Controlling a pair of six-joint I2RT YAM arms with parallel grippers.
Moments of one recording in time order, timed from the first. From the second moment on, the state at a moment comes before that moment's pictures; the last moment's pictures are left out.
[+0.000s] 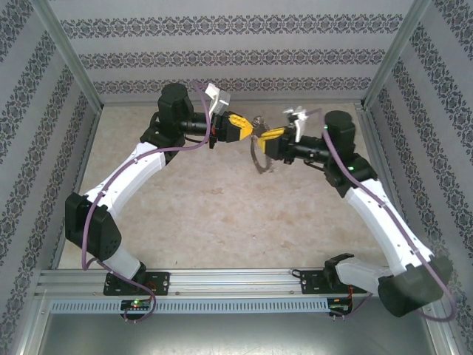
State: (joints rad) left arm -0.43 1.59 1.47 0.12 1.18 -0.14; right arm 0.30 1.13 1.13 -0.23 -0.83 0.21
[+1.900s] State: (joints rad) left arm -0.47 1.58 1.46 0.15 1.21 -0.19; right arm 0.30 1.21 1.25 -0.19 -1.05 0.20
